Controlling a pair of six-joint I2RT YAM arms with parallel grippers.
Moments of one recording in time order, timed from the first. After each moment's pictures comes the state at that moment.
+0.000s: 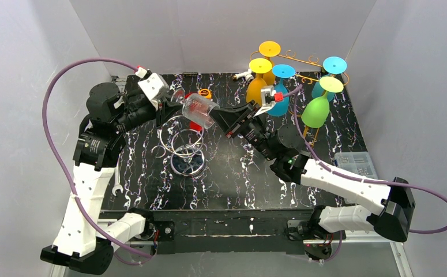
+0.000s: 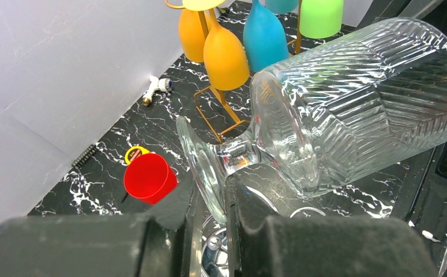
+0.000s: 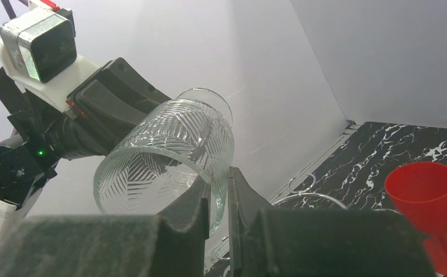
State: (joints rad) left arm -0.25 1.01 1.46 -0.62 0.66 0.28; right arm 1.07 1.19 0.98 0.65 0.14 0.56
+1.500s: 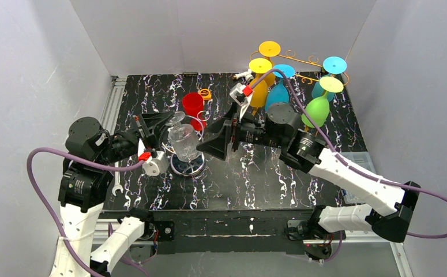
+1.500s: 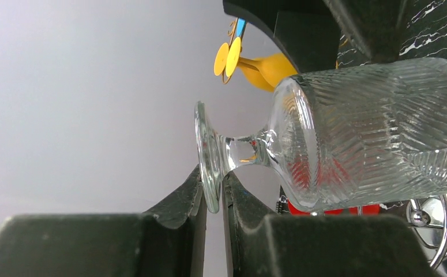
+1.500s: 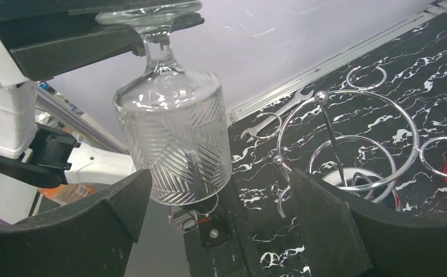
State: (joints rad) left arm -0.26 0.76 1.34 -0.63 0.82 1.22; right arm 1.02 1.19 1.26 -0.04 -0.37 0.44
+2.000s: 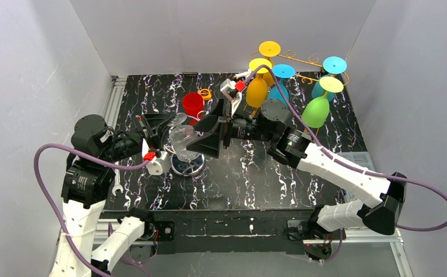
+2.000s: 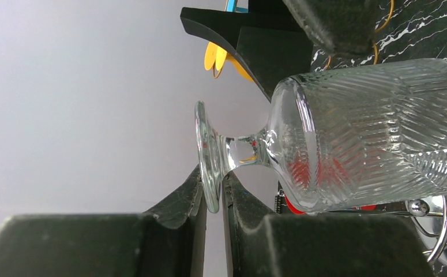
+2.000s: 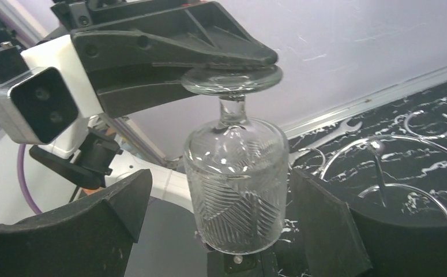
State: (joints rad) left arm -0.26 0.77 1.32 -0.67 0.82 1.30; right arm 1.02 1.29 1.29 0.15 -0.50 0.52
